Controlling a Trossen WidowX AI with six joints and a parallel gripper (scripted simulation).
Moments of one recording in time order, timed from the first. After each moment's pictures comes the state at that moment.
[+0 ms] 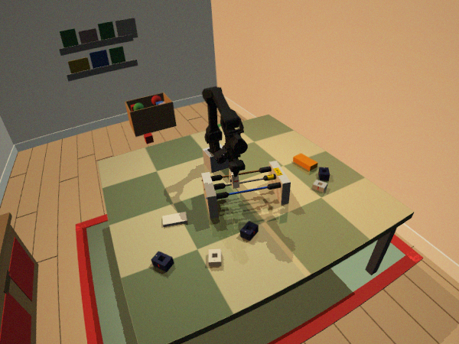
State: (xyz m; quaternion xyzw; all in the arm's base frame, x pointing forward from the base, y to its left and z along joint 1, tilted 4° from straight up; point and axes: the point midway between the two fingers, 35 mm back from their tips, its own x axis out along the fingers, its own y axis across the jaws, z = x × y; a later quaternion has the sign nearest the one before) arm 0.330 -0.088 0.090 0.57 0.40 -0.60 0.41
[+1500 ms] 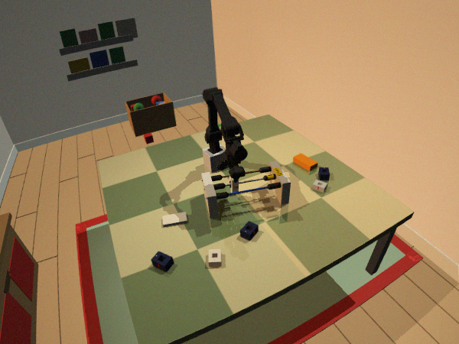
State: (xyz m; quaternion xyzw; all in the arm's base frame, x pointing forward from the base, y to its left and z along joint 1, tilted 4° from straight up) arm 0.329 -0.089 0.057 0.57 0.39 -0.60 0.41
